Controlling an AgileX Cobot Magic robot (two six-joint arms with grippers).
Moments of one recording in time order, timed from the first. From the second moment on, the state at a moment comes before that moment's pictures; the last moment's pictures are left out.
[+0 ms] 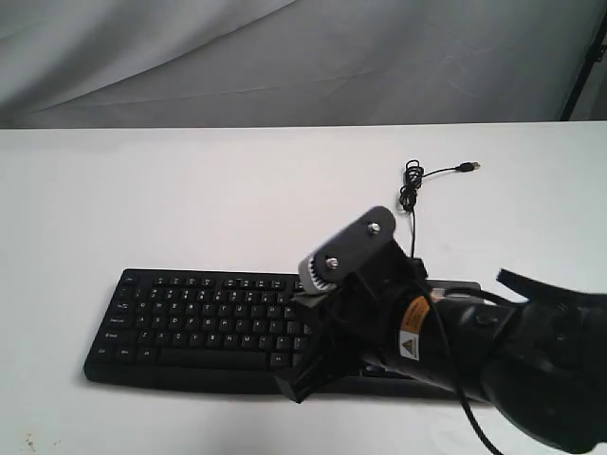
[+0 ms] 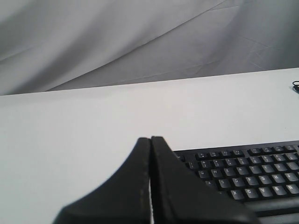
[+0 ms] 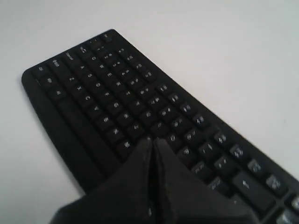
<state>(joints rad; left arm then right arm) -0.18 0.00 0.00 0.04 0.26 -0.02 0.83 1.61 -0.59 0.01 -0.34 0.03</state>
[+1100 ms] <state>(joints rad) -0.18 0.00 0.00 0.04 0.26 -0.02 0.69 0.48 -0.14 0.05 -0.18 0.03</state>
